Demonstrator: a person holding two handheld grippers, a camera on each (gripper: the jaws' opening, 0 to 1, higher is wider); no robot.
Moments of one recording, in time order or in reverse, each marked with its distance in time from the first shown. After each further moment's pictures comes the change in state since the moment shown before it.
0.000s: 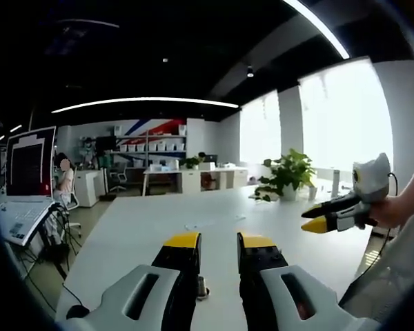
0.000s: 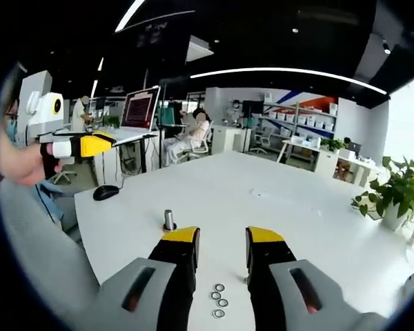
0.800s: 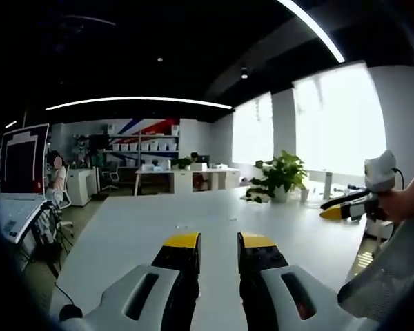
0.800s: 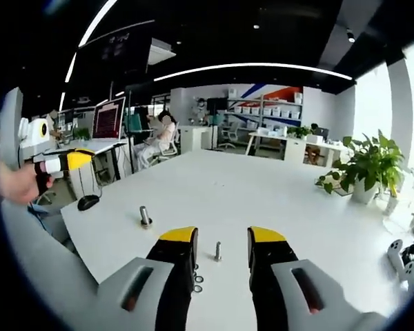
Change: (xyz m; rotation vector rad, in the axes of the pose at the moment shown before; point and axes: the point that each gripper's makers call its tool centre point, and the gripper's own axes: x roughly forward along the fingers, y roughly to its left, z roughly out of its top) left arm 0.001 -0.009 0.001 -0.030 -0.009 -0.043; right arm -0.049 -0.056 -0.014 0.130 0.017 -0.186
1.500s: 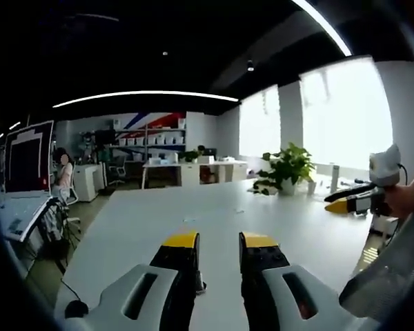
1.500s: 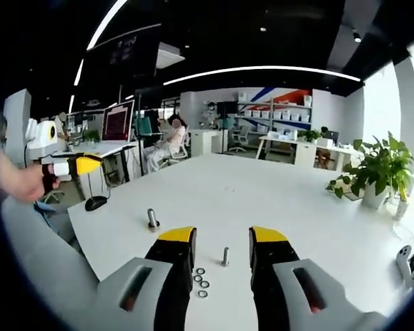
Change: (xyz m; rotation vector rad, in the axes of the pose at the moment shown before) left arm -0.001 0.004 -0.008 0.039 0.053 0.054; right arm 0.005 0.016 0.008 0.000 -0.047 0.096
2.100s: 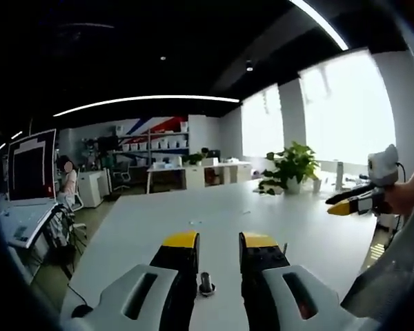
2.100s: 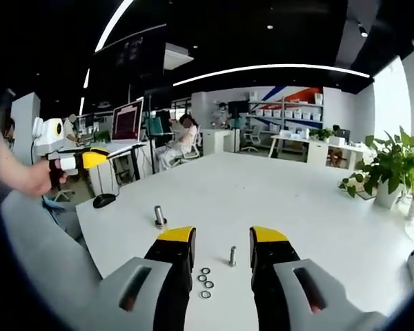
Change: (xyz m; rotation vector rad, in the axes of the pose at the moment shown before) left arm 0.000 0.005 0.003 0.013 -0.019 0.028; right arm 0.019 0.002 -0.022 -0.004 0.021 0.084
